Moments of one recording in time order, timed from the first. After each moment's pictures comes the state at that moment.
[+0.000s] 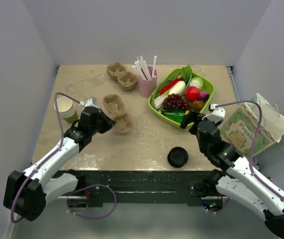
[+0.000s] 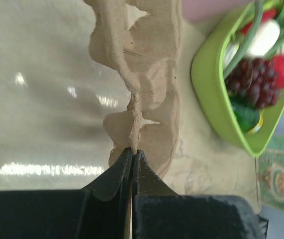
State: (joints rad) left arm -0.37 1.06 0.67 -0.20 -0.03 -0.88; right arm 0.69 0.68 0.64 -0.33 0.71 0.60
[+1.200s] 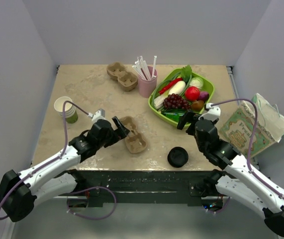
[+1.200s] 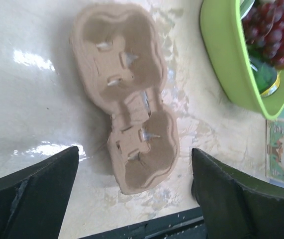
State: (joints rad) left arm -0.70 0.98 0.54 -0.25 -0.19 -1.07; right arm 0.69 0.72 0.64 -0.34 0.65 0.61
